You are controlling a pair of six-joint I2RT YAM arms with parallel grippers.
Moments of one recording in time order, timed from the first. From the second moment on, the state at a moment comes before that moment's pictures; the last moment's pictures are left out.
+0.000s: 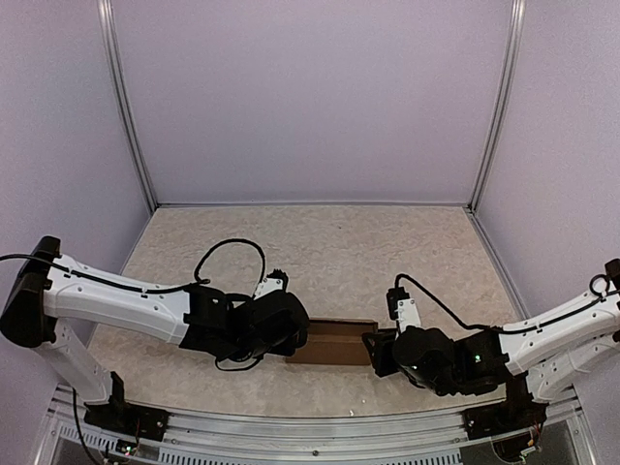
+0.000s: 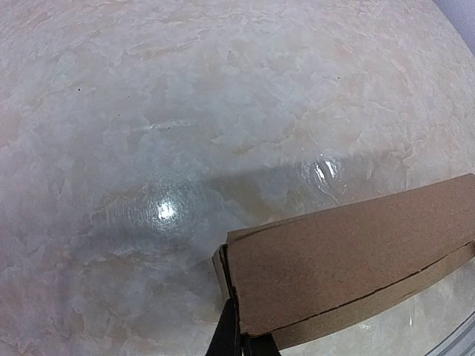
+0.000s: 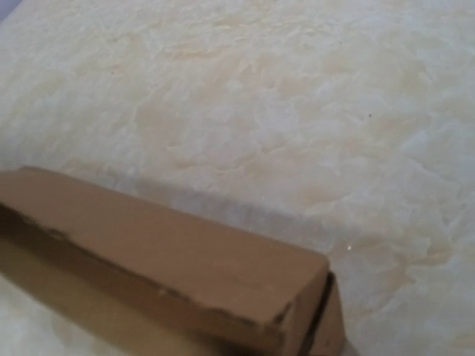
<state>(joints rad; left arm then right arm) -1.29 1.61 1.04 -0.46 -0.56 -0.94 1.40 1.27 0.51 0.10 0.73 0.83</state>
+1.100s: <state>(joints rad) -1.30 1.64 1.04 -0.41 -0.55 -0.94 1.30 1.38 0.78 0.04 0.67 0.48</state>
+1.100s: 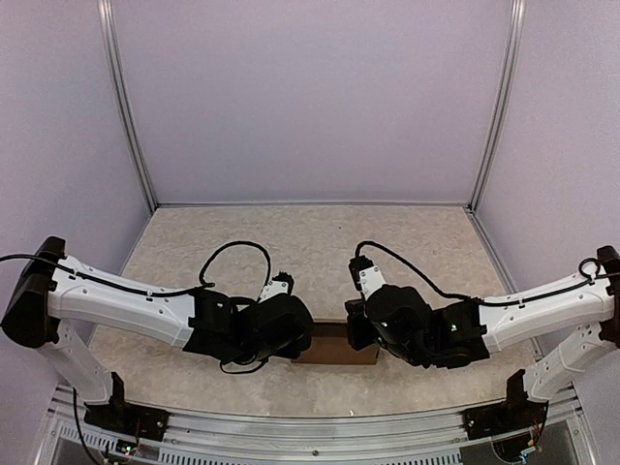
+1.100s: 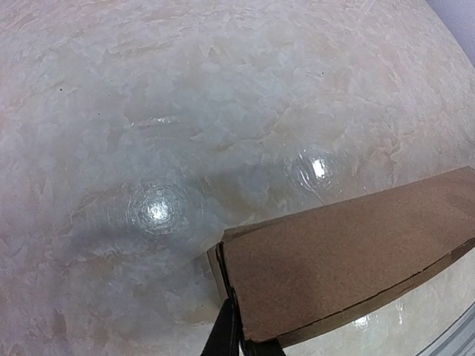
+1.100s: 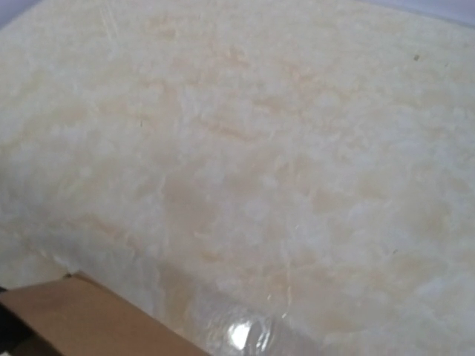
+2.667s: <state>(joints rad) -1.05 1.39 0.77 0.16 0.20 -0.74 1.31 1.61 0.67 0.41 0.67 0.70</state>
